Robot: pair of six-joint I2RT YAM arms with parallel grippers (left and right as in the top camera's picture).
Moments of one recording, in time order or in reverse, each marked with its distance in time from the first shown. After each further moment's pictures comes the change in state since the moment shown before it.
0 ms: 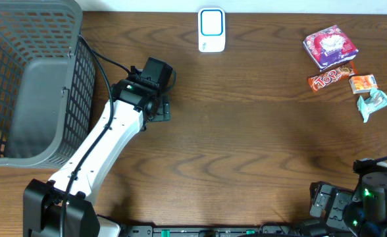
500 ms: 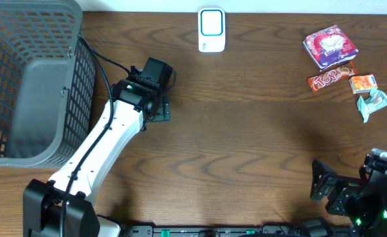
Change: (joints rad) left arm 0.000 0.000 0.000 0.000 0.000 0.000; right arm -0.007 -0.149 -0.100 0.385 0.000 -0.104
